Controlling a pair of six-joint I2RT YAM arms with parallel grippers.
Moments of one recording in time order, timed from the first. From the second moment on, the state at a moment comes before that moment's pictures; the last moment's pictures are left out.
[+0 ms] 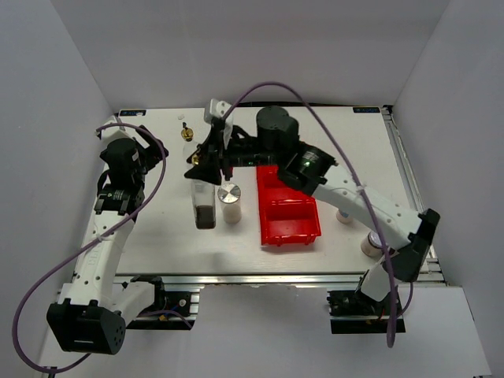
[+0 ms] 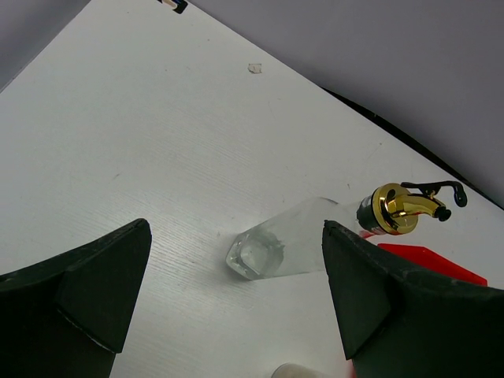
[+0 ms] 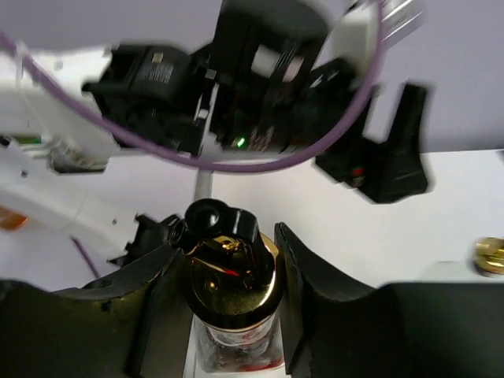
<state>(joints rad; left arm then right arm) -0.07 1.02 0.99 -0.27 -0.28 -0.50 1.02 1.62 1.75 -0.15 -0.61 0.03</state>
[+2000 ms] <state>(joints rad) -0.07 1.08 0.96 -0.17 -0.09 -0.44 0.48 1.77 1.50 -0.01 0.36 0.15</state>
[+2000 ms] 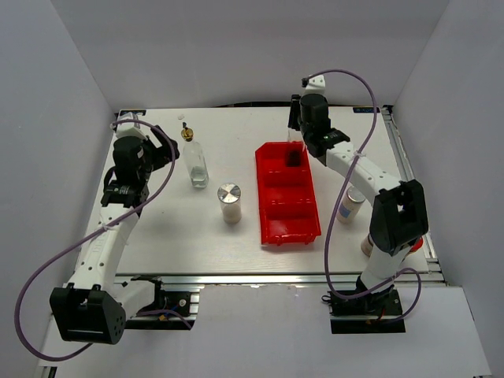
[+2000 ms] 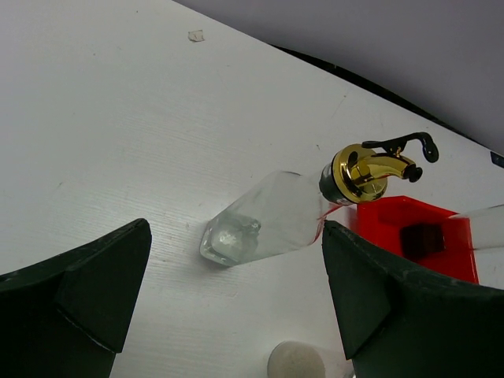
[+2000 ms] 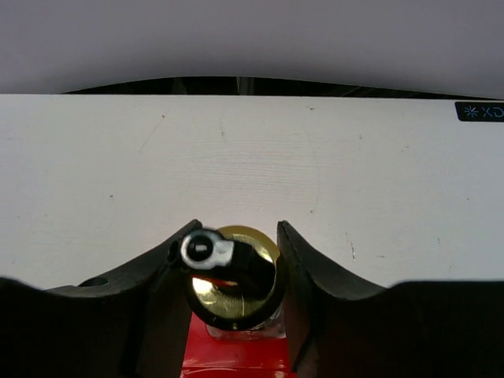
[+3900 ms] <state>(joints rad) -0.37 1.56 1.39 -0.14 -0.38 -0.24 0.49 0.83 1.02 -0.26 0.54 0.24</state>
